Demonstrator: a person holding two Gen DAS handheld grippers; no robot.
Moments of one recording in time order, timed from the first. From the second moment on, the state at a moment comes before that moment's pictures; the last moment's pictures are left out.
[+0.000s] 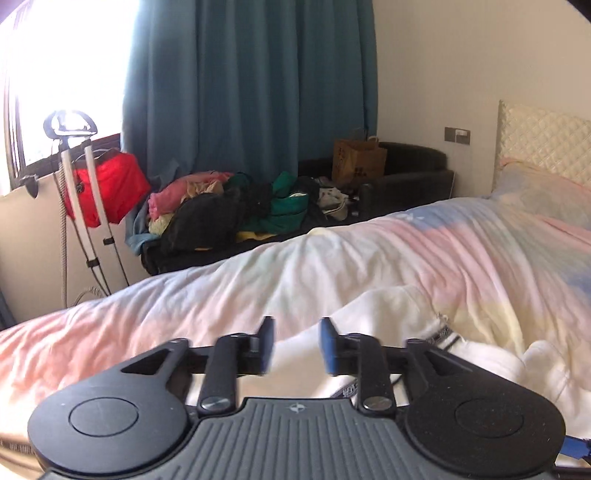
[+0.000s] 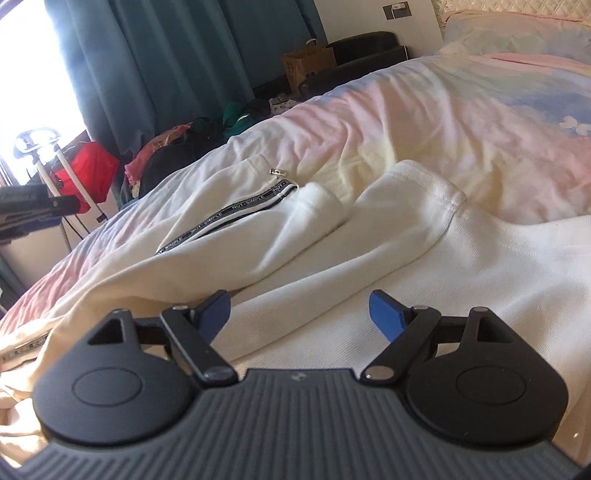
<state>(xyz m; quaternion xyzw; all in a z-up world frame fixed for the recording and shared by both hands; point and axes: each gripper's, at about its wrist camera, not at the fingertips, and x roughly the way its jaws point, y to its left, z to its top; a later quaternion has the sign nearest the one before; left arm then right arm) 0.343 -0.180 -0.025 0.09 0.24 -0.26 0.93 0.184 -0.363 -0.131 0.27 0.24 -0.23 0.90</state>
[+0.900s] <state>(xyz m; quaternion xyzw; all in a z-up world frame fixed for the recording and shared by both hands) 0.126 0.048 -0.037 -0.03 0.25 -0.07 0.97 0.239 -0.448 -0.176 0.61 0.21 -0.08 0.76</state>
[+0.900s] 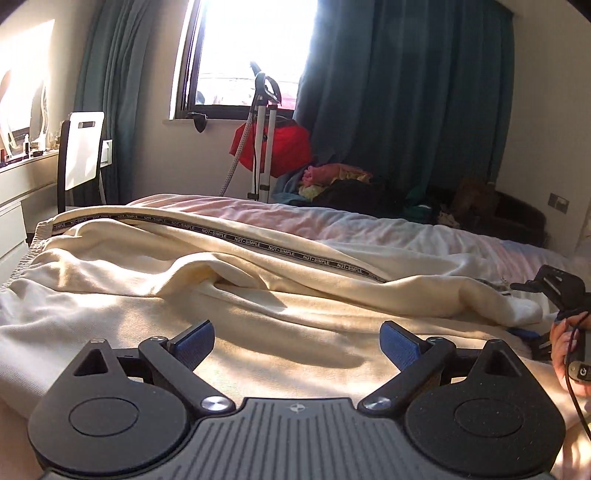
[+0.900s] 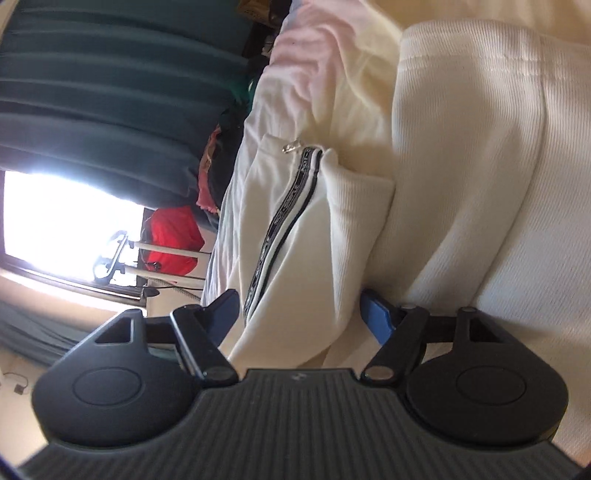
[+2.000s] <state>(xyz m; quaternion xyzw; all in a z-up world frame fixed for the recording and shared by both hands) 0.126 0.039 -0.038 -0.03 0.23 -0.04 0.97 0.225 -0.503 -0.164 0.40 0.18 -0.22 0.87</state>
